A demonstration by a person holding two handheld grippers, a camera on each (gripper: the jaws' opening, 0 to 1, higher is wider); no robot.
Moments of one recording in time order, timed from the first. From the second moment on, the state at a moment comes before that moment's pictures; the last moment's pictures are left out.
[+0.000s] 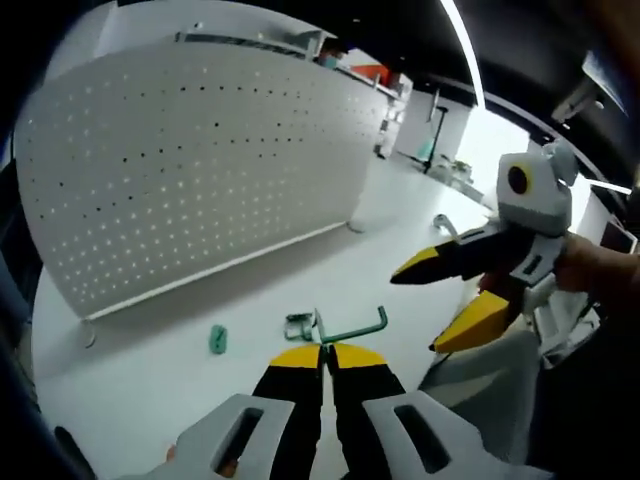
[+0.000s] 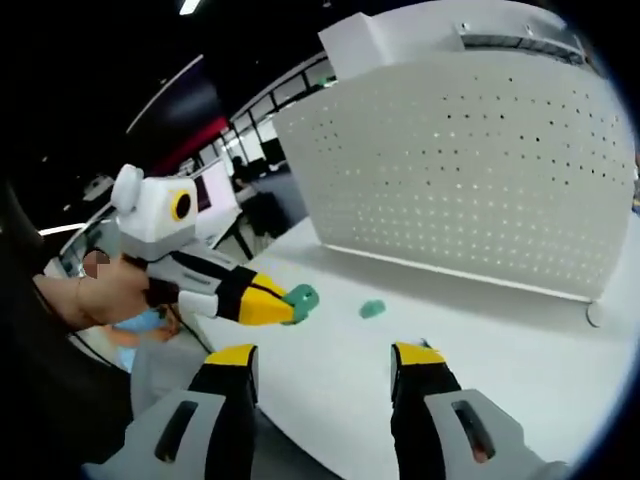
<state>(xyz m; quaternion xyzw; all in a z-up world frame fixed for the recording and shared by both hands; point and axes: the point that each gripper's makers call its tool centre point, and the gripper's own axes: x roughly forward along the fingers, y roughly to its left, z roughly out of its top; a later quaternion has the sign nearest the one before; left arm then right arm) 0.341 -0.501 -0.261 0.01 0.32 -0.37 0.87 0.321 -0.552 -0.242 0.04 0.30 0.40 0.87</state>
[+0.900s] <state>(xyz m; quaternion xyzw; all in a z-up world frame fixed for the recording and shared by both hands) 0.337 -0.522 -0.229 0.00 0.26 -0.38 0.89 0.337 -0.529 -0.218 0.33 0.30 0.36 0.82</state>
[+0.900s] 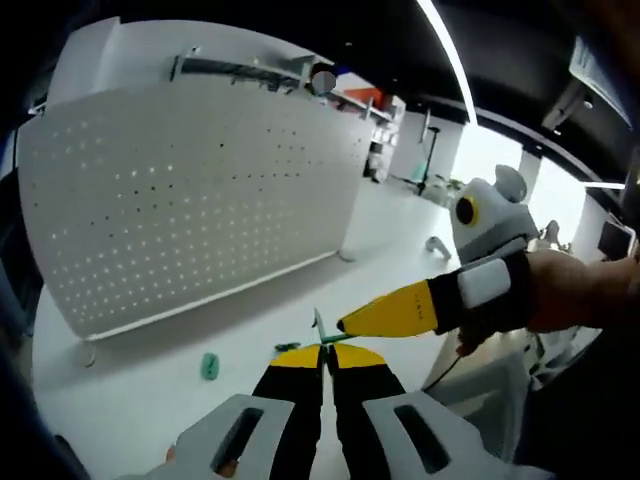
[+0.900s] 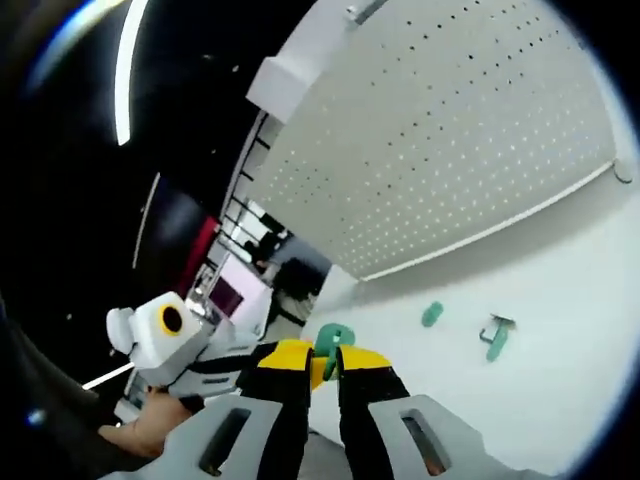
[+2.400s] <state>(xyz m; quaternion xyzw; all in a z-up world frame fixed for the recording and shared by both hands) 0.348 -0.507 -0.195 0.13 0.20 -0.33 0.91 0.350 -0.514 -0.194 0.42 0.27 0.35 0.79</state>
